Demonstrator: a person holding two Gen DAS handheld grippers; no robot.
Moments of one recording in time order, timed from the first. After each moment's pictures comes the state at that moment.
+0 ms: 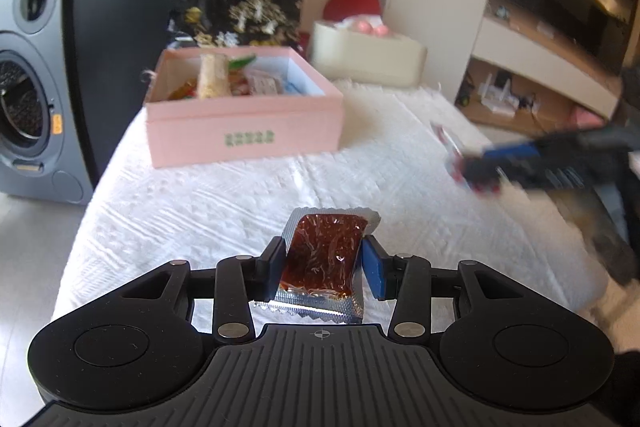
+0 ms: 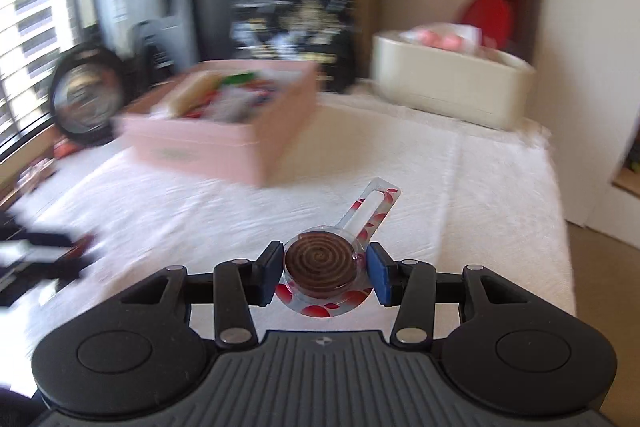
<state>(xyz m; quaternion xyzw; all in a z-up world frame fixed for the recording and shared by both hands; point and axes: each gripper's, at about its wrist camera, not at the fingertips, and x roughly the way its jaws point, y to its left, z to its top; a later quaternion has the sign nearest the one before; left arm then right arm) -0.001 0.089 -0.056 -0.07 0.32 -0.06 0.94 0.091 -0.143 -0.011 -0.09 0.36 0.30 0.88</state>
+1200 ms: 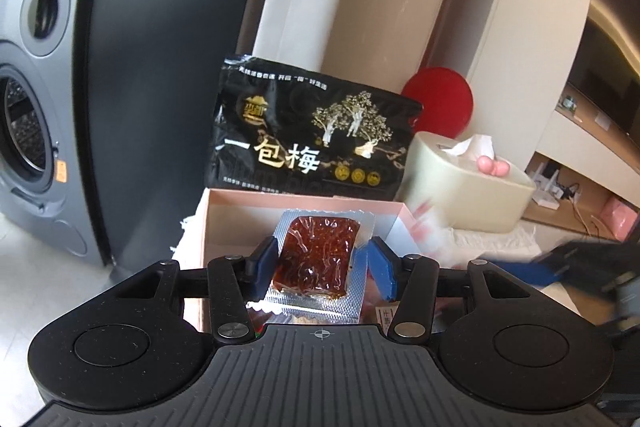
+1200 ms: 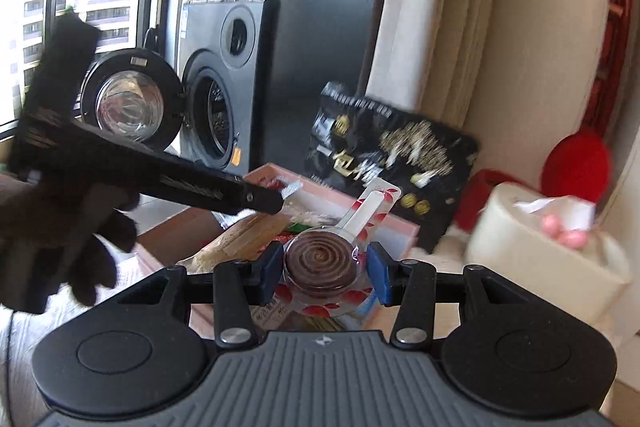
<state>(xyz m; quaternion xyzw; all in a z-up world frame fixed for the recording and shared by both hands) 0.213 0.185 -0.020 -0.13 0.27 -0.01 0.95 0.219 0.011 0.010 -0.14 0.27 0.36 0.88</state>
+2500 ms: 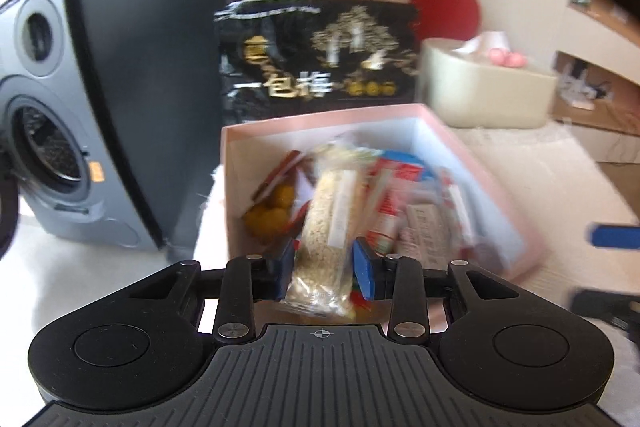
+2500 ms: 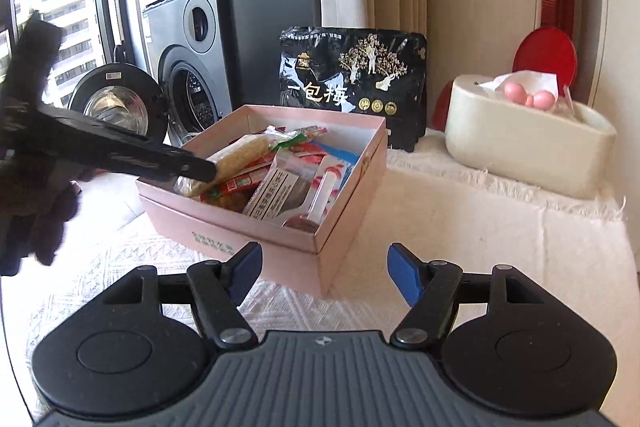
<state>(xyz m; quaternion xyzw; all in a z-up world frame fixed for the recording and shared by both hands) 0.198 0.159 -0.043 -0.01 0.37 0.02 0.93 0.169 -0.064 -0.016 -0.05 0.33 0.31 0.89</state>
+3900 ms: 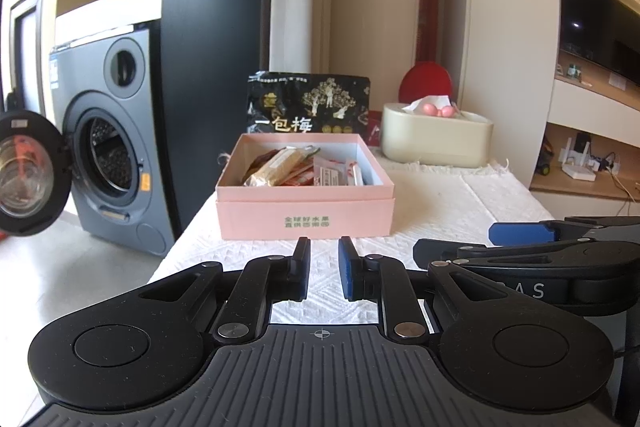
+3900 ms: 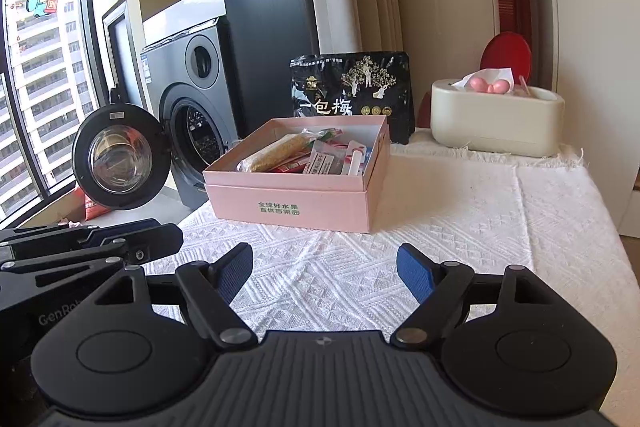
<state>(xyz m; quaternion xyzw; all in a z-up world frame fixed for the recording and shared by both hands) -0.022 0.042 -0.023 -0.04 0.23 0.09 0.97 0.048 -0.087 -0.003 0.00 0.29 0.28 0.92</state>
